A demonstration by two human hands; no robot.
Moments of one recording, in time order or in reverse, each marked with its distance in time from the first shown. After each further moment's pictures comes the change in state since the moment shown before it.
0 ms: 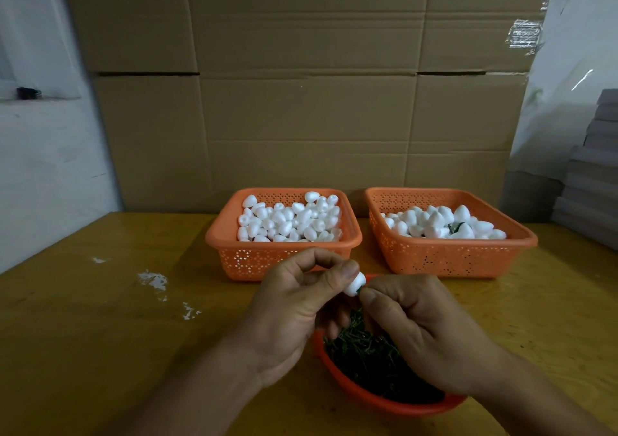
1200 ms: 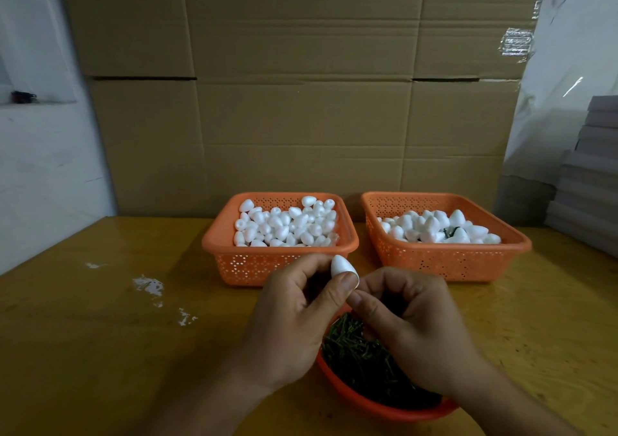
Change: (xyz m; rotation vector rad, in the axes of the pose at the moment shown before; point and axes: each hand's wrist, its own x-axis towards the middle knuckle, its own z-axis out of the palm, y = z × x) left_hand -0.002 -0.008 -0.001 0.422 0.007 0.364; right_hand -0.003 -0.003 0.012 0.189 0.262 0.216
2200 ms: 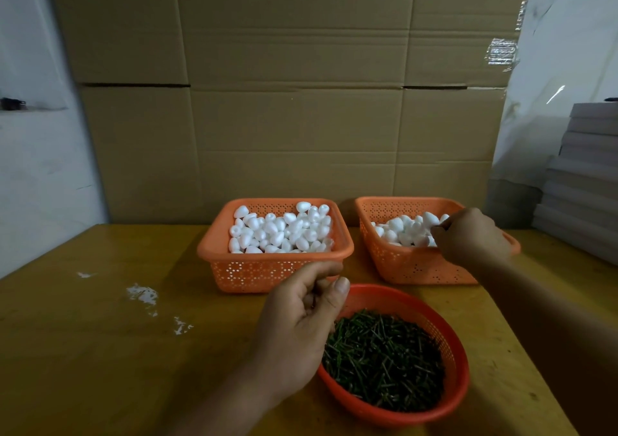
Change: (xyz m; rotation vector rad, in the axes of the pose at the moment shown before) left_hand -0.002 -0.008 0.005 -0.005 0.060 -0.148; right_hand 0.111 0.097 -0.118 -0.955 0.417 0.633
